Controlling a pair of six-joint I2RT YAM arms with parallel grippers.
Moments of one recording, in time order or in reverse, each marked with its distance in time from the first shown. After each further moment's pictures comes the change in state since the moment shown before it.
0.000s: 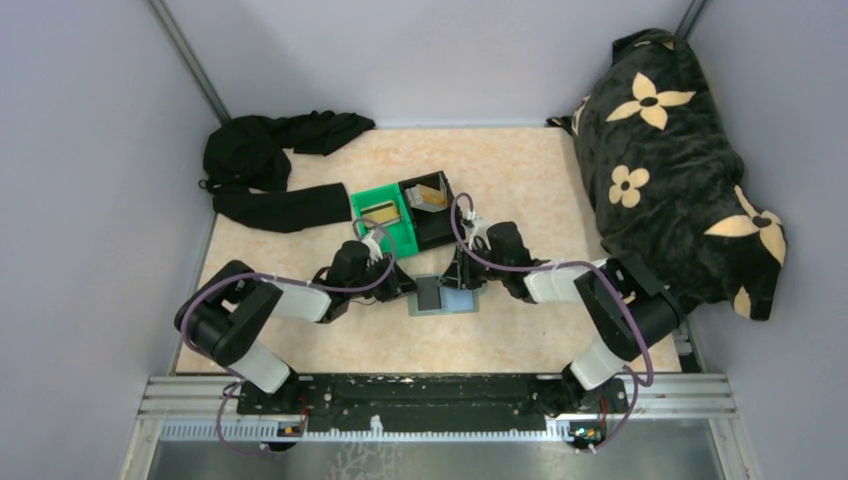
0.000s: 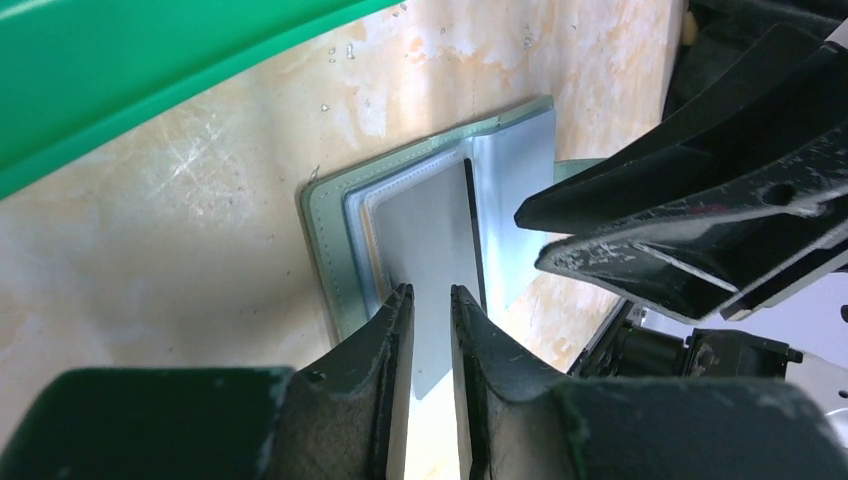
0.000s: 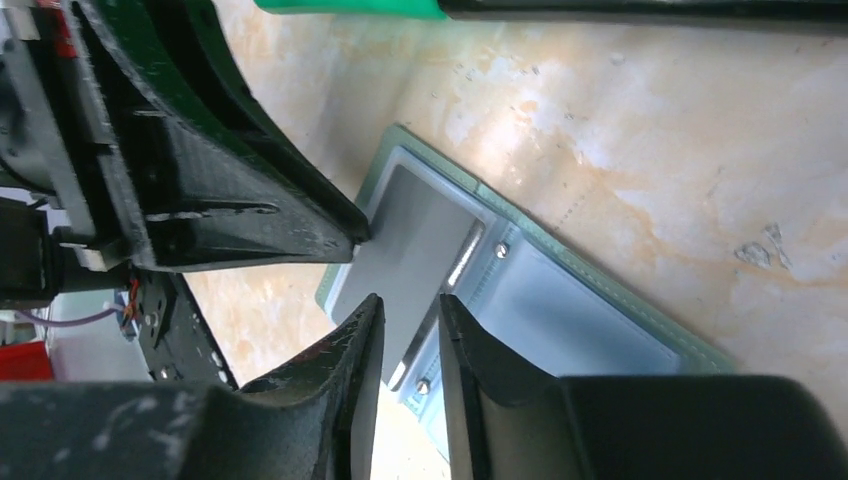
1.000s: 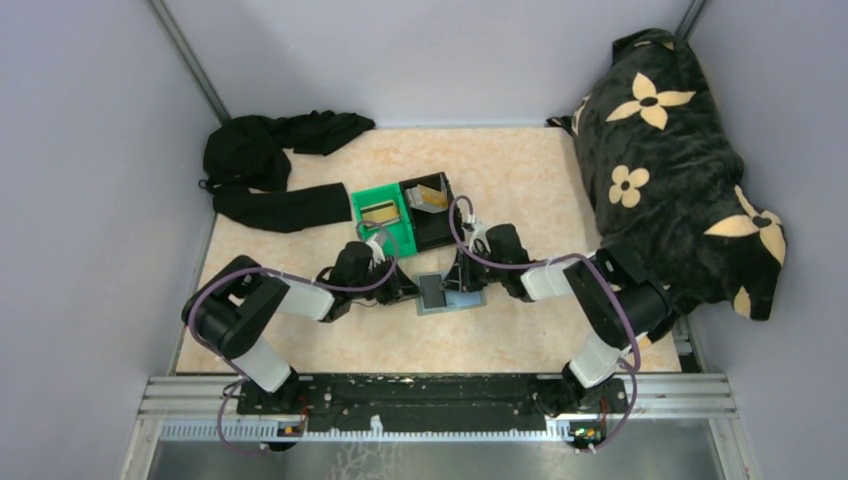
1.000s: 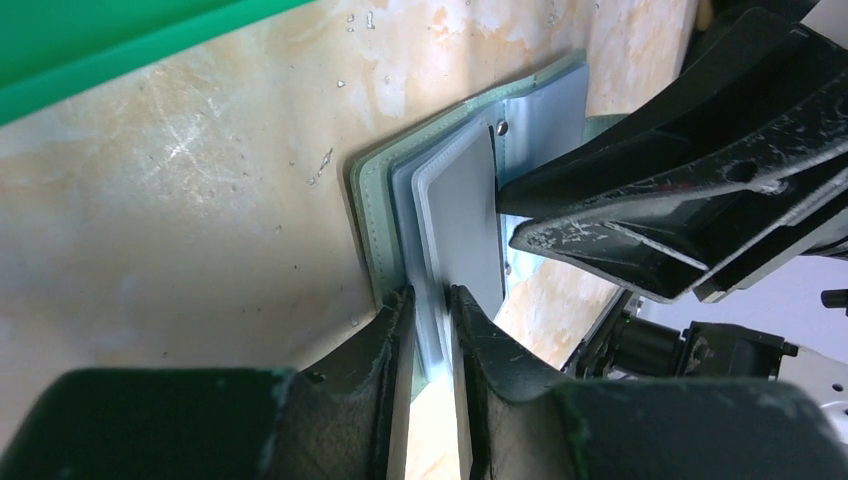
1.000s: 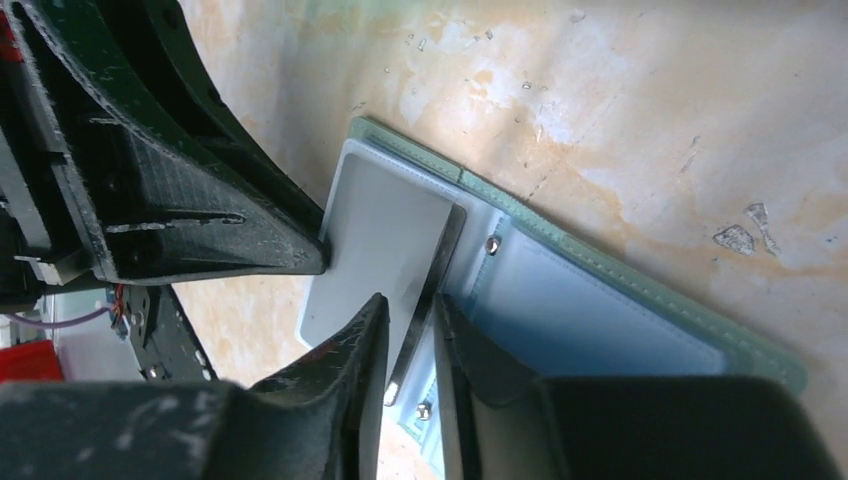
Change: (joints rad) left arm -0.004 0.031 0.008 -0.023 0.017 -0.025; right arm -0.012 0.087 0.000 0.019 -0.015 0.003
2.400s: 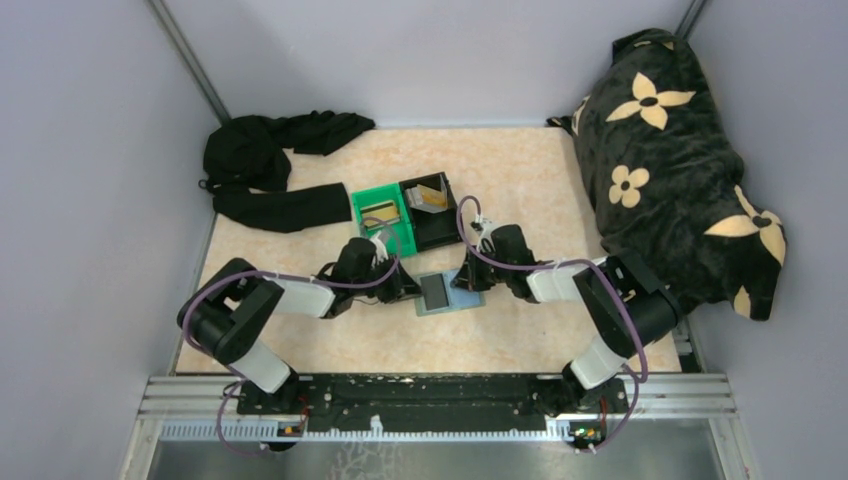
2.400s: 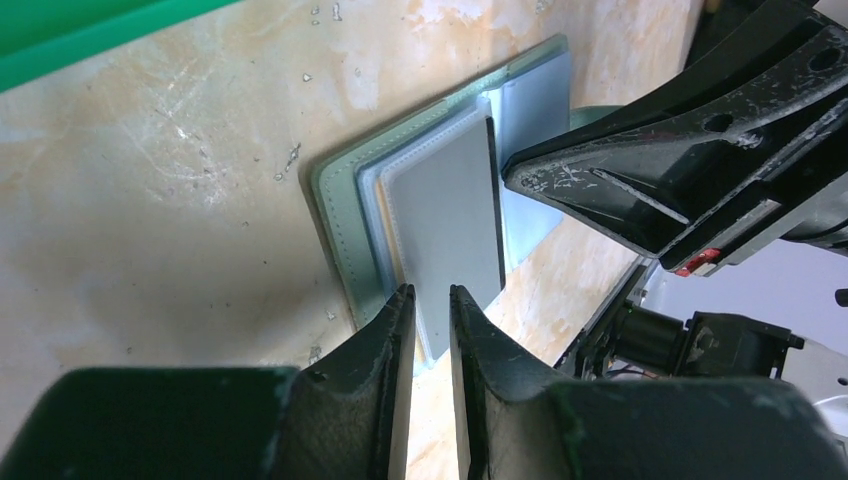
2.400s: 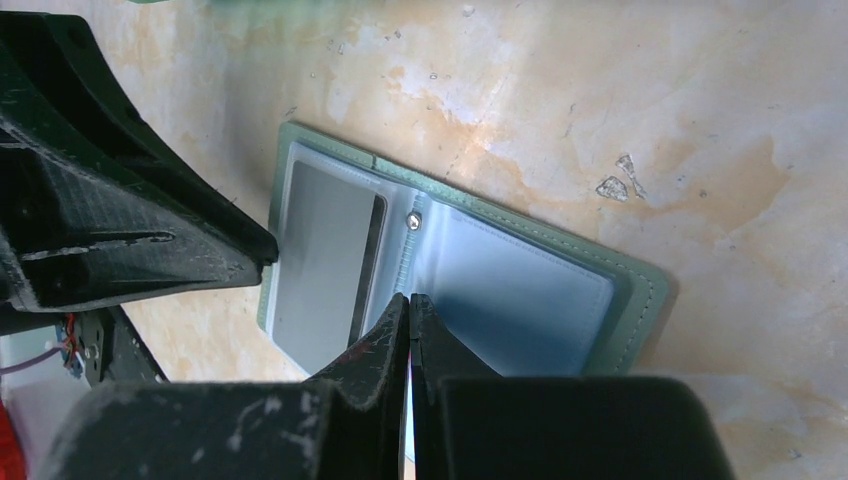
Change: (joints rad) left arm -0.012 -0.043 0.044 -0.109 0.014 0.024; right arm -0.026 -0.073 -0.020 -0.092 0.112 -0.026
